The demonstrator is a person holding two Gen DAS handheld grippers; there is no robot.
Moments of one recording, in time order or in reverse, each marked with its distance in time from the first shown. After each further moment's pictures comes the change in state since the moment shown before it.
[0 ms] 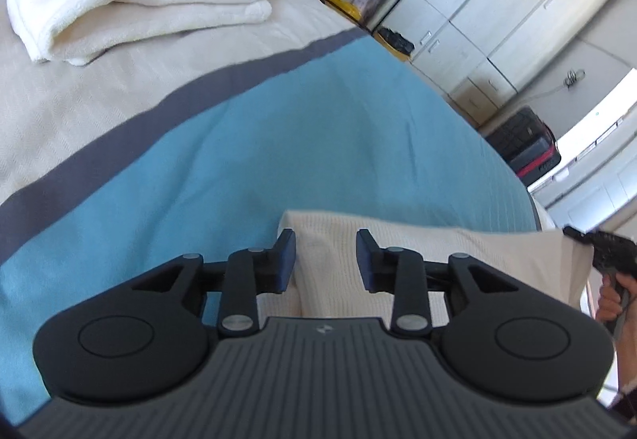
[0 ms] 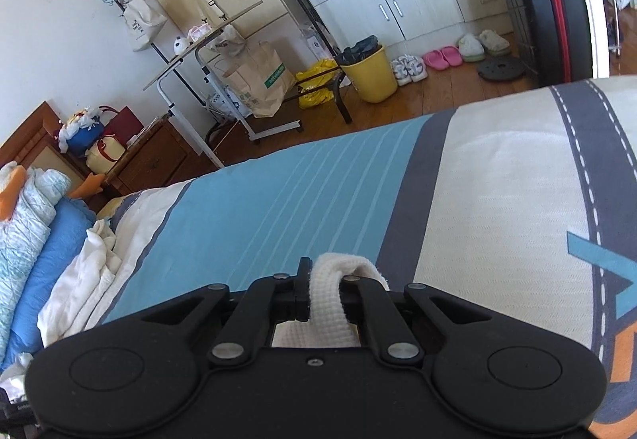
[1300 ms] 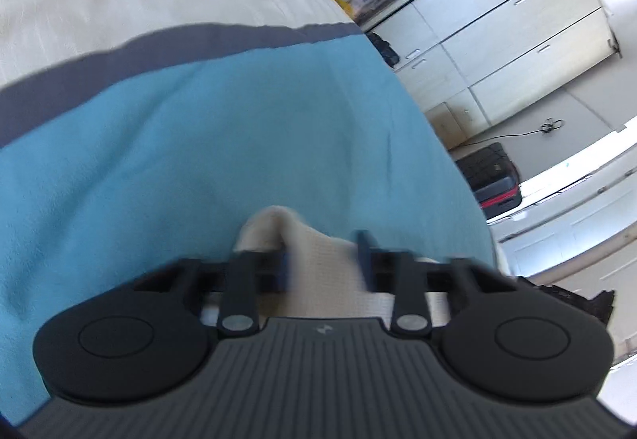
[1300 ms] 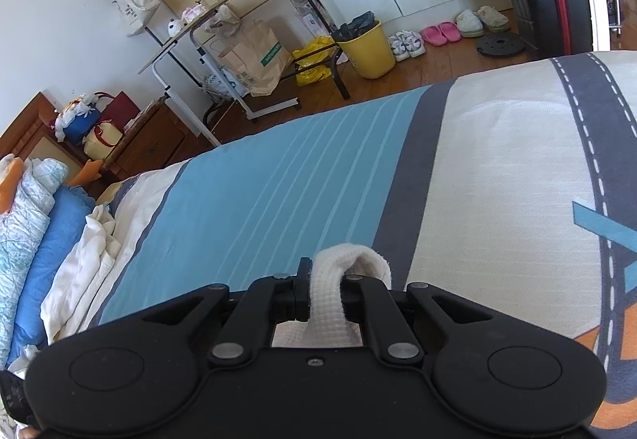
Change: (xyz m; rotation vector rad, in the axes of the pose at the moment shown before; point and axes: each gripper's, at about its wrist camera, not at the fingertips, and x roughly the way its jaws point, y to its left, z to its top) left arm 0.037 0.011 -0.002 -0.197 -0.015 -0.127; right arm 0.009 0.001 -0.005 0.002 0.071 0.009
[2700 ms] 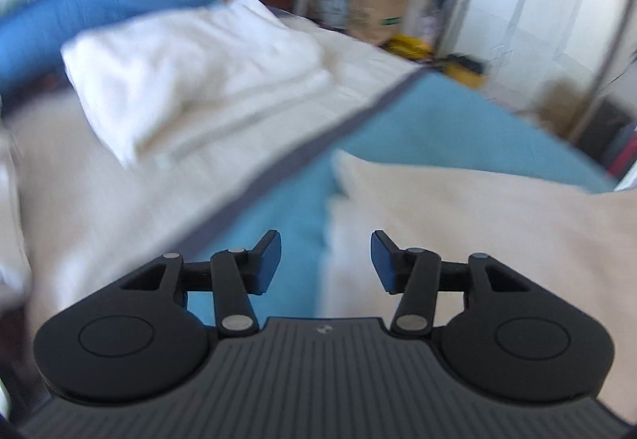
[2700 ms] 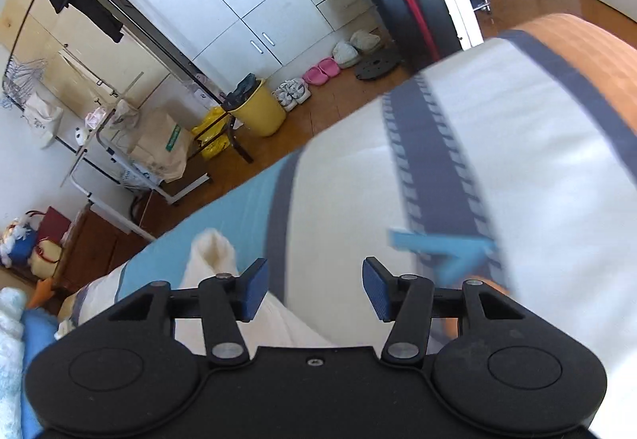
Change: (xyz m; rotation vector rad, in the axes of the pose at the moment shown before) left arm -0.074 -0.050 -0.007 0.313 -0.155 0.372; right arm -0.112 -0.070 0.006 0.342 -0.165 -0.186
